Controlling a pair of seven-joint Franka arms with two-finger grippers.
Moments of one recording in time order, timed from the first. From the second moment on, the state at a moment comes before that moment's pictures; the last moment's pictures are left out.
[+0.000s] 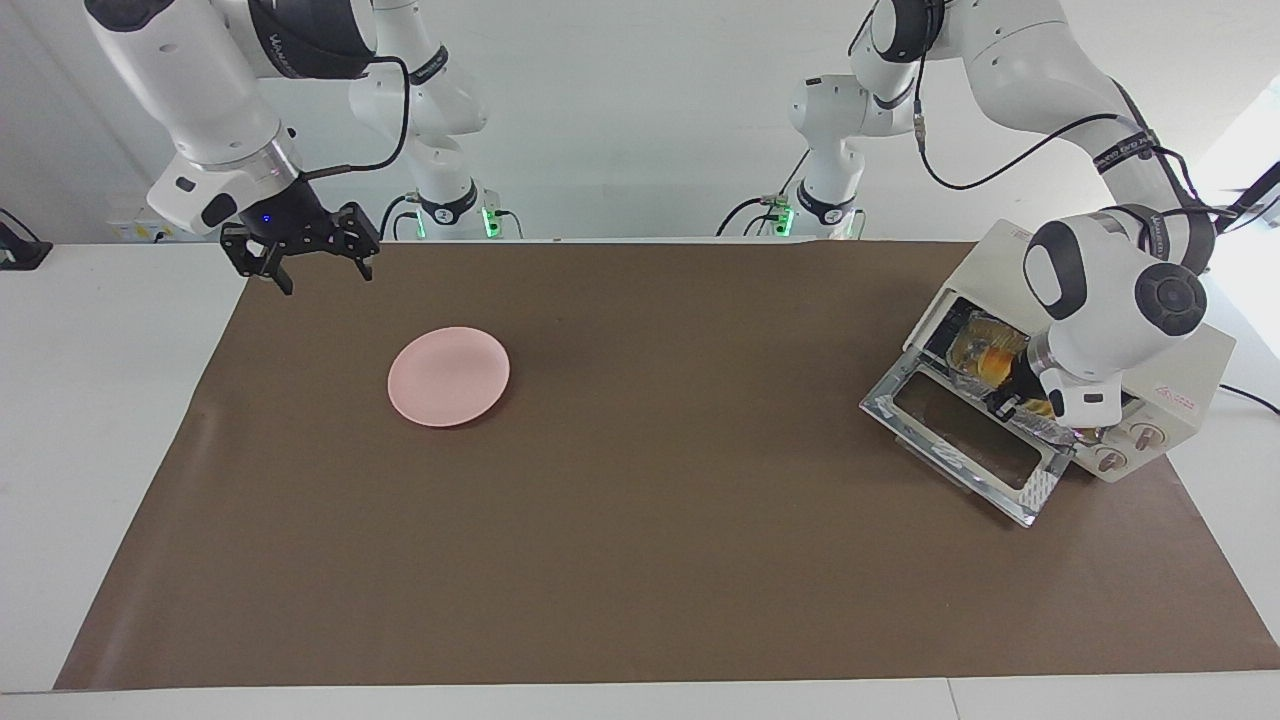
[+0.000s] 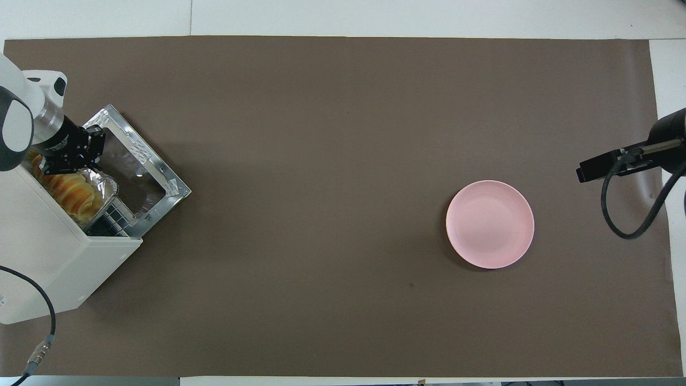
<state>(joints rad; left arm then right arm) -0.10 0.37 0.16 -1.62 0.03 1.76 -0.64 -0.08 -0.01 0.09 -1.63 0.02 1.56 -0.19</state>
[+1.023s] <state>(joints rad) -0.11 0.34 0.16 -1.67 0.10 1.74 -0.64 -0.08 -0.01 0.09 -1.63 0.02 1.56 -0.19</state>
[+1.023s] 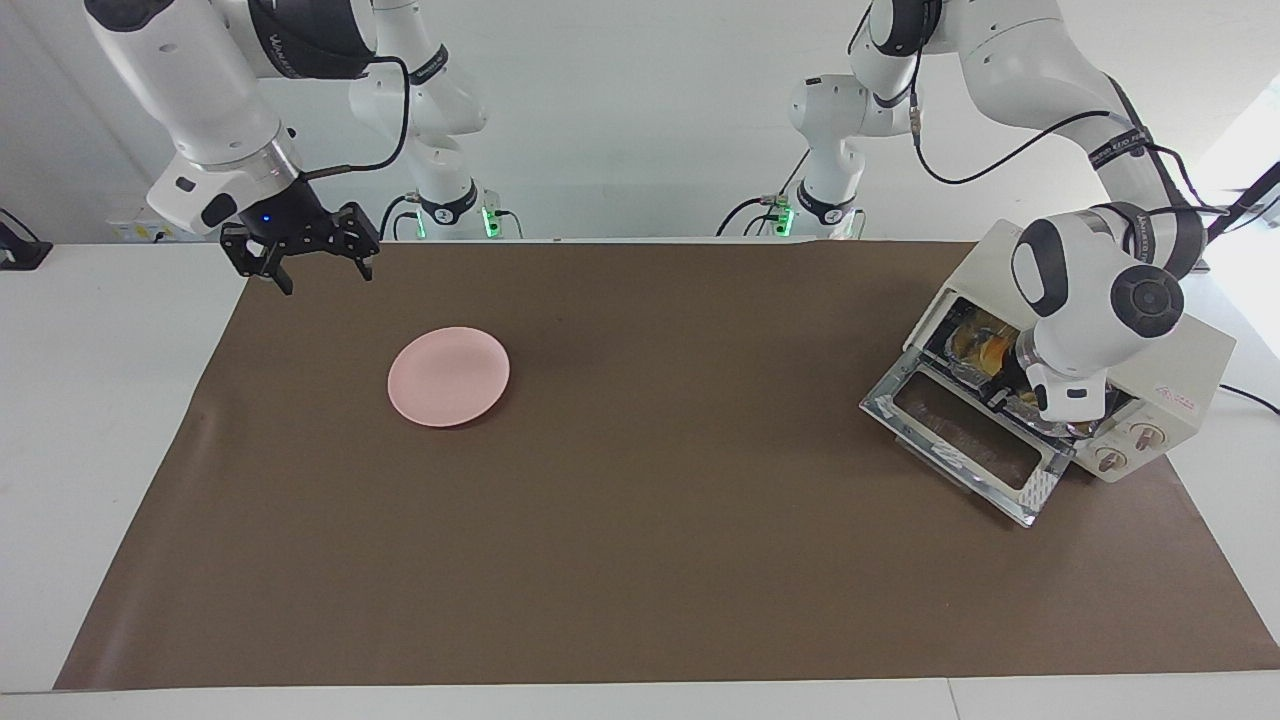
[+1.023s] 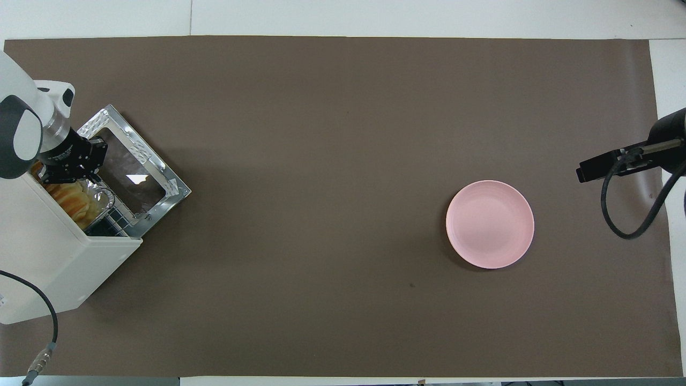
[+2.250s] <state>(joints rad) -0.11 0.21 0.15 -1.57 0.10 1.62 -0.33 -0.08 -0.01 0.09 -1.63 0.02 1.56 -0.19</state>
